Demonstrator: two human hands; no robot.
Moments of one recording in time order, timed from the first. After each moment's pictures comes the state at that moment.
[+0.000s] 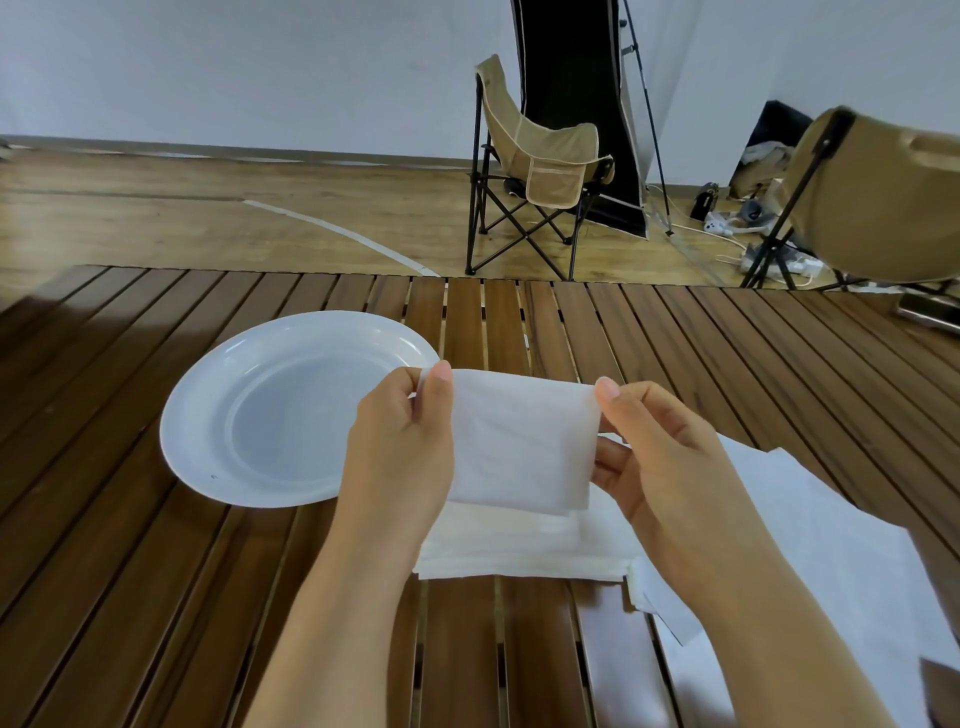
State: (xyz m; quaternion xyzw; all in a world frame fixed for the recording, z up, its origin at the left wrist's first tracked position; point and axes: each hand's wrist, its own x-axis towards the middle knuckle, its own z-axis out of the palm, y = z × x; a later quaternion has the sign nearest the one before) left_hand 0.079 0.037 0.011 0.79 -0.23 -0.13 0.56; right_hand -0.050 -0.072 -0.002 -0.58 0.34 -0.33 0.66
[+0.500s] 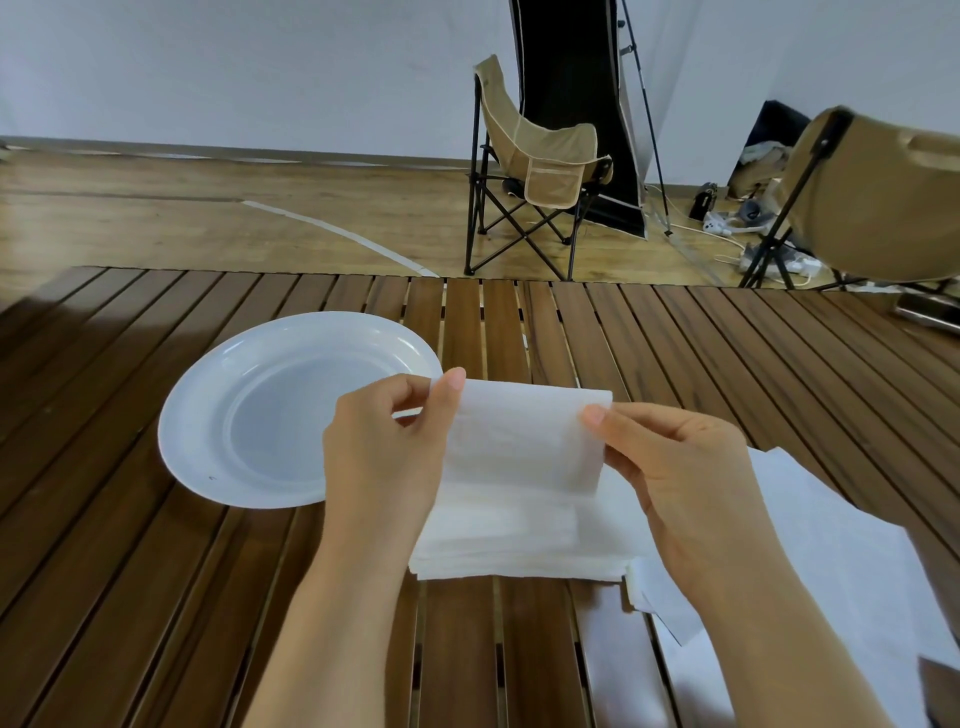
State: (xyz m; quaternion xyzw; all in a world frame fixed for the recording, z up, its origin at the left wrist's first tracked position) left_hand 0.083 0.042 0.005 0.80 -0.24 -0.05 0.55; right_hand -0.057 -0.074 0.000 -0.61 0.39 -0.36 0.58
